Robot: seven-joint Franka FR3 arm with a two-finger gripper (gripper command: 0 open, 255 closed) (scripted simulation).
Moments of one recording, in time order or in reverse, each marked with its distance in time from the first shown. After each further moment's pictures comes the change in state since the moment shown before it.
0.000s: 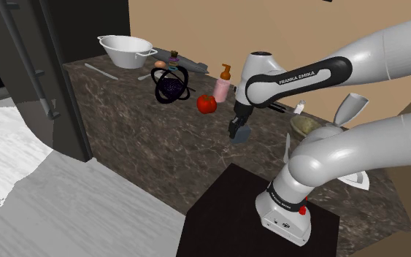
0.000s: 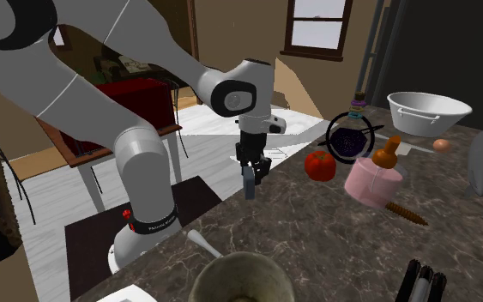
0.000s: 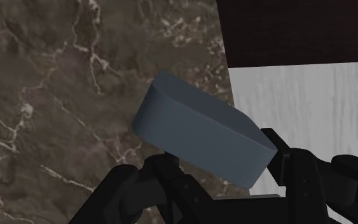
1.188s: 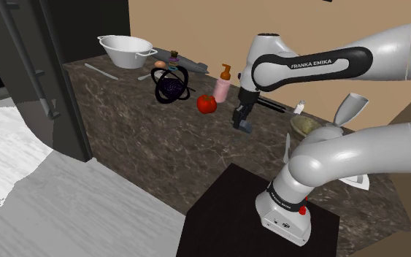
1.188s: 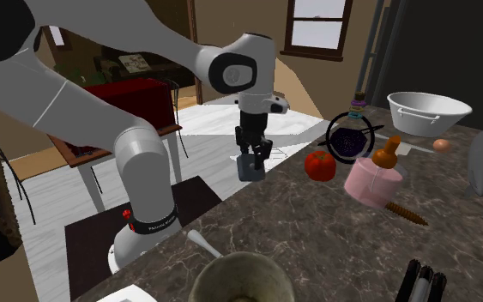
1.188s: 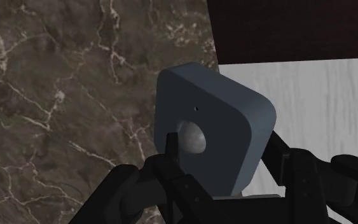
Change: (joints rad) arm 0.005 -0.106 0.016 0.093 0.017 -0.198 -0.005
